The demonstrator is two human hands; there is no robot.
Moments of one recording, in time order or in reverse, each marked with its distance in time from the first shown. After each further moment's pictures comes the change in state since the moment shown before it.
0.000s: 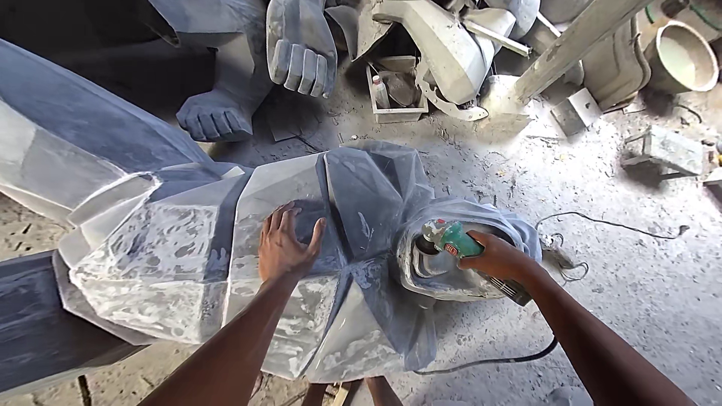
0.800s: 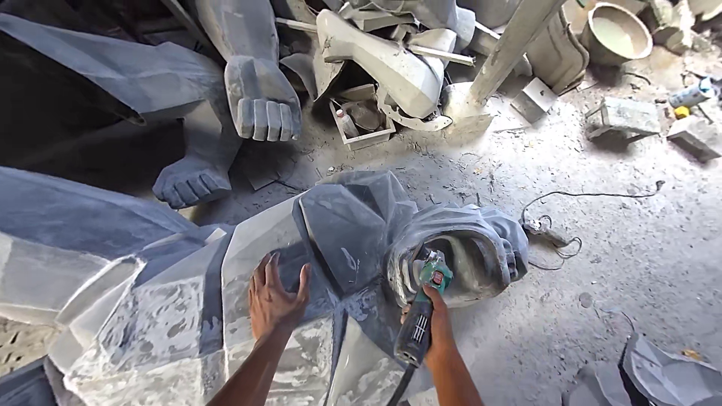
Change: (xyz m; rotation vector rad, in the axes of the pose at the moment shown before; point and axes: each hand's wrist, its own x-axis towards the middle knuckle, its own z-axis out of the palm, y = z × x) left_hand 0.005 -0.005 0.005 0.039 0.042 0.057; right_hand -0.032 -0.089 0.161 2.143 0.298 0.192
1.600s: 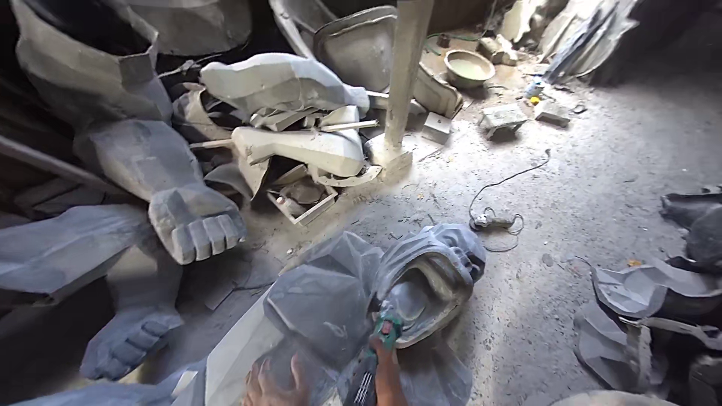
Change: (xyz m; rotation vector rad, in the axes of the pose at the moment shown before) left_hand 0.000 -0.001 0.005 0.009 0.023 0.058; right_hand -0.027 0.082 0.077 0.232 0.126 -0.147
